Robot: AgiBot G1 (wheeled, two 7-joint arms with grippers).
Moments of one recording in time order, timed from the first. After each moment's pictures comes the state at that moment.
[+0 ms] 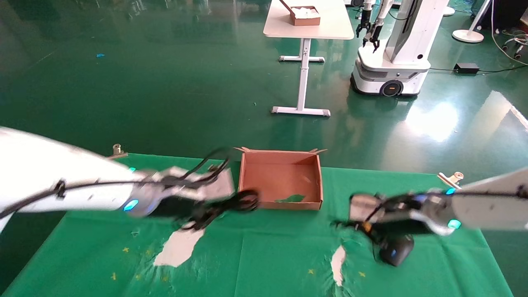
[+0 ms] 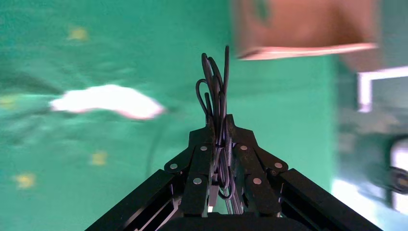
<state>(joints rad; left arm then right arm) -1.58 1.18 0.77 -1.13 2.16 1.23 -0.59 1.53 -0.98 -0.70 0.87 -1.93 -1.19 0.12</state>
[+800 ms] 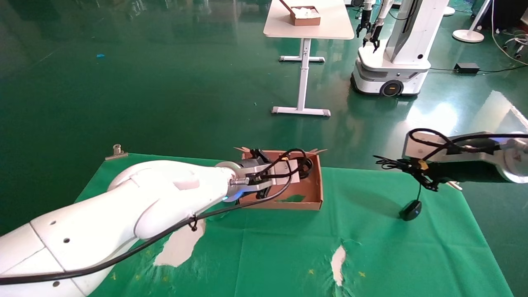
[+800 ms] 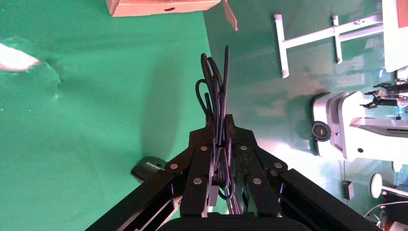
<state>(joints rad) -1.64 1.38 1.27 -0.88 2.27 0.62 -0.76 1.64 -0.83 -0.64 0.98 -1.96 -1.18 0.20</state>
